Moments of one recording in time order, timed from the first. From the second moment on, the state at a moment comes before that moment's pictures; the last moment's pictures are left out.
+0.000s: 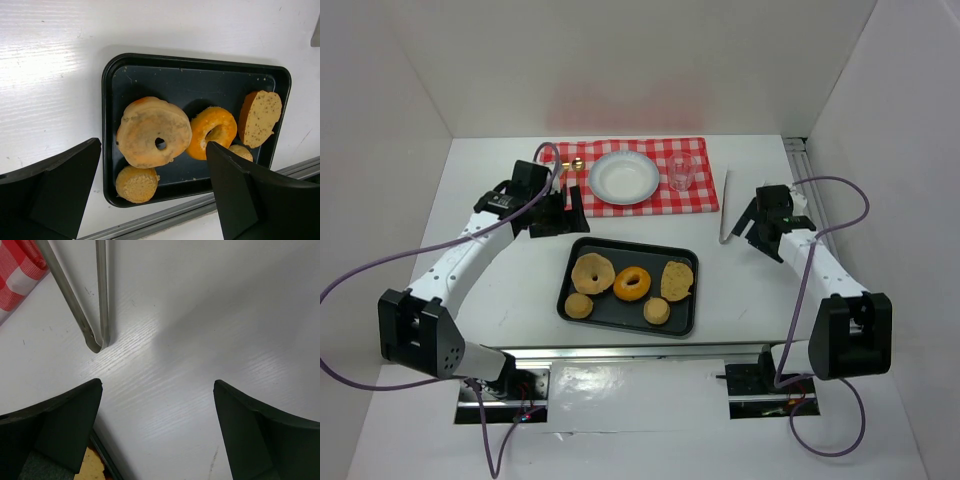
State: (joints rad) left arm -0.27 1.40 1.22 -0.72 0.16 -0.40; right arm 0.07 1.33 0.91 -0.55 0.28 0.64
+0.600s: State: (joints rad) left arm -0.27 1.43 1.22 -0.72 0.17 -0.40; right arm 0.06 1.17 0.83 -0.43 0.31 0.56
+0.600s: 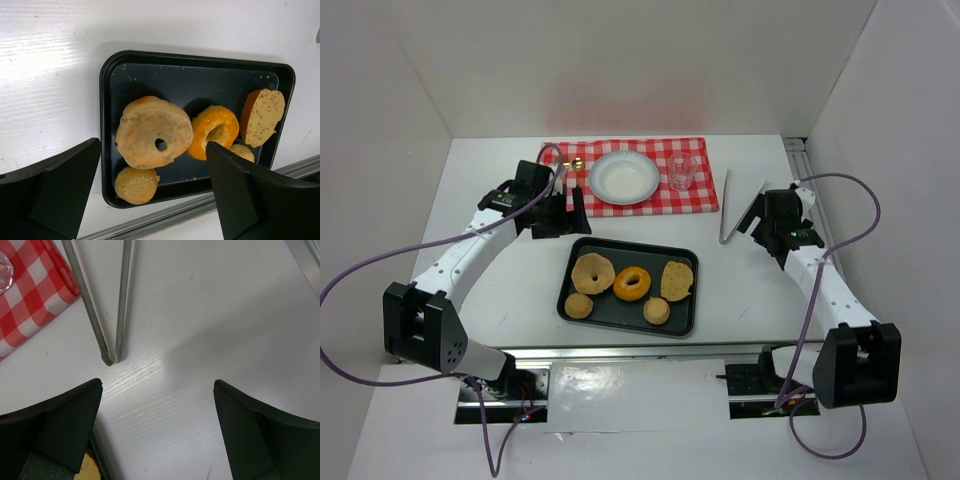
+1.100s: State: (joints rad) left arm -0.27 1.43 1.22 -0.71 0.19 -0.40; right arm 0.14 1.66 1.01 -0.23 0.18 0.41
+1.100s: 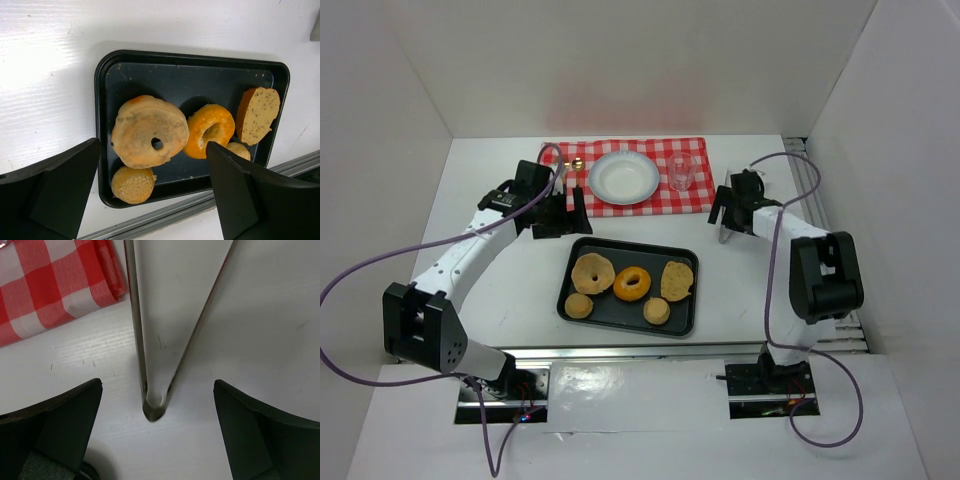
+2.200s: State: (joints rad) left arm -0.27 1.43 1.23 -0.72 0.16 -0.40; right arm 0.09 1.74 1.10 -0.15 0.37 0.44
